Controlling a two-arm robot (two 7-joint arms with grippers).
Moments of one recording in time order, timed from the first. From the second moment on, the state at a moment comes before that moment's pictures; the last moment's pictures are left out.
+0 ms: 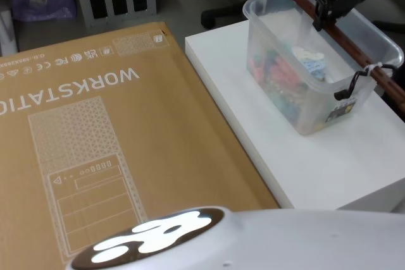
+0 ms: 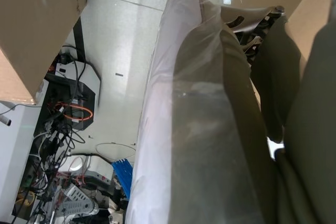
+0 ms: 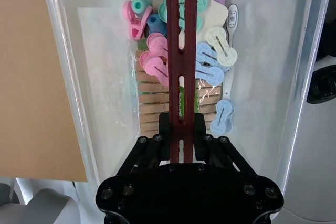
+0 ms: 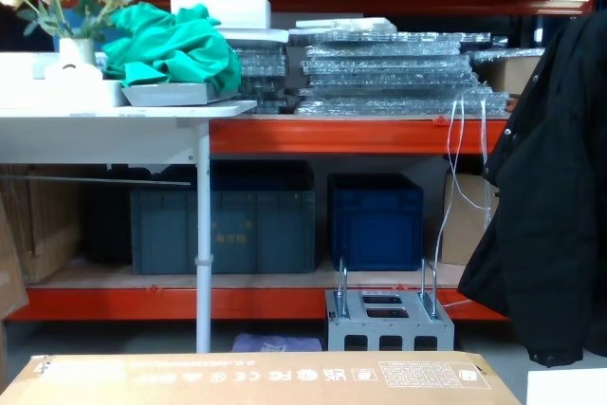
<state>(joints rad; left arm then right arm) -1.47 0.98 1.56 -0.90 0.05 0.15 -1.47 1.13 0.96 -1.00 -1.19 -0.21 0.09 1.46</state>
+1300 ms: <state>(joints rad) -1.47 0.98 1.56 -0.90 0.05 0.15 -1.47 1.17 1.05 -0.93 -1.39 -0.18 0.09 1.47</state>
